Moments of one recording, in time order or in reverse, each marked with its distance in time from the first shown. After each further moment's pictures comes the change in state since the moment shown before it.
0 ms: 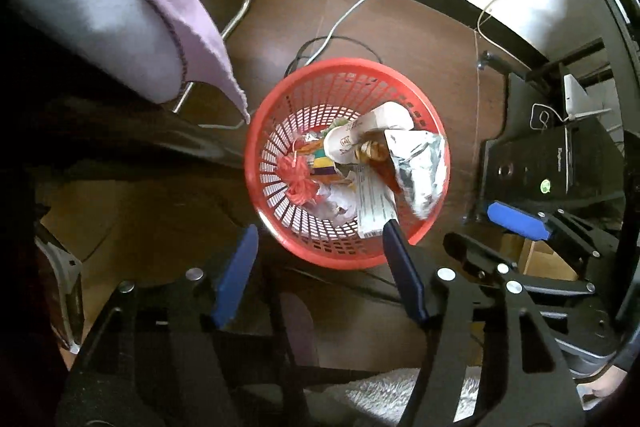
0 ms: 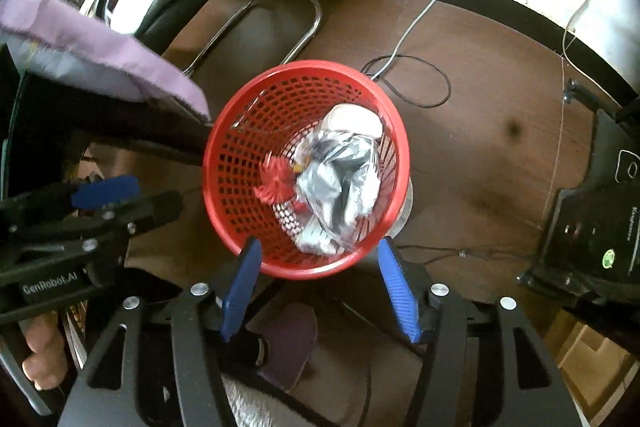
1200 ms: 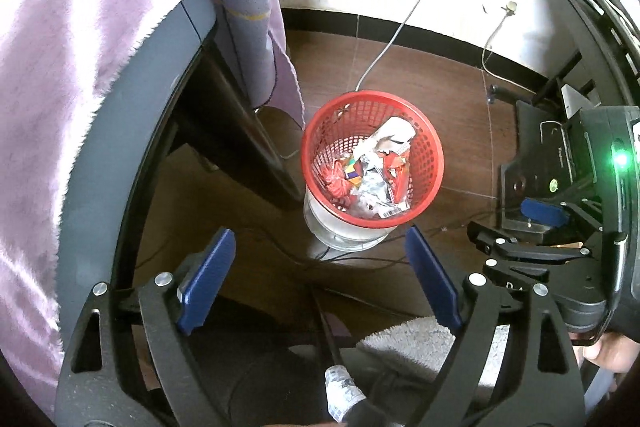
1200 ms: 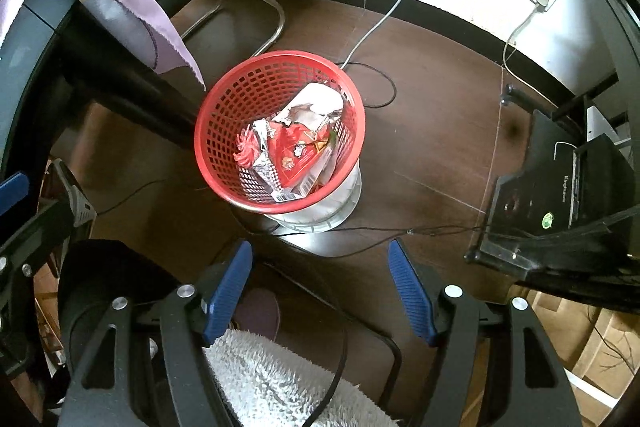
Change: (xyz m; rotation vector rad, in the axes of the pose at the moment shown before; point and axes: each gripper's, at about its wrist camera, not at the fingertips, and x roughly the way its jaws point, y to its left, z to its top) left arm -0.091 -0.017 -0.095 0.041 -0.253 0.156; right arm -0.053 0.035 -0.058 0.006 -0.060 -0.227
